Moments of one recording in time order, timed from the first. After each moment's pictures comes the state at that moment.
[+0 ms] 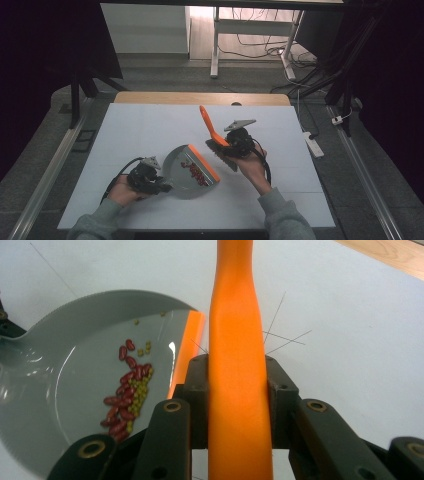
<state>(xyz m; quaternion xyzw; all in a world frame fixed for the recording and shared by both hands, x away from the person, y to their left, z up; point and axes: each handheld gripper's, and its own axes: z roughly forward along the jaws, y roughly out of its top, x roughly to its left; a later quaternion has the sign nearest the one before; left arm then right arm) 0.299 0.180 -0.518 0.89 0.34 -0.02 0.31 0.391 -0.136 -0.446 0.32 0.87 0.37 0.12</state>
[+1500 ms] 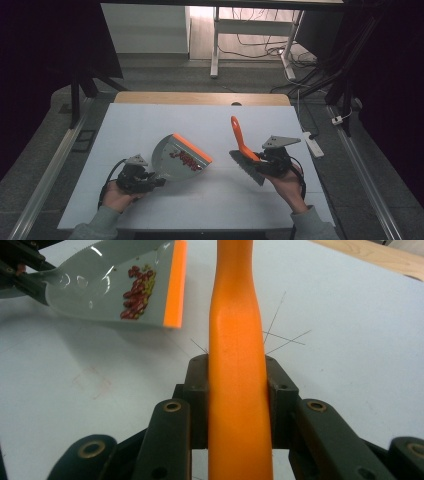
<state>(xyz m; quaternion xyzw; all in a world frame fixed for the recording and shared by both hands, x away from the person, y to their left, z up) 0.276 0.199 -0.506 0.82 0.43 0.02 0.38 0.339 -0.226 -0.437 0.30 0.85 0.42 0.12</state>
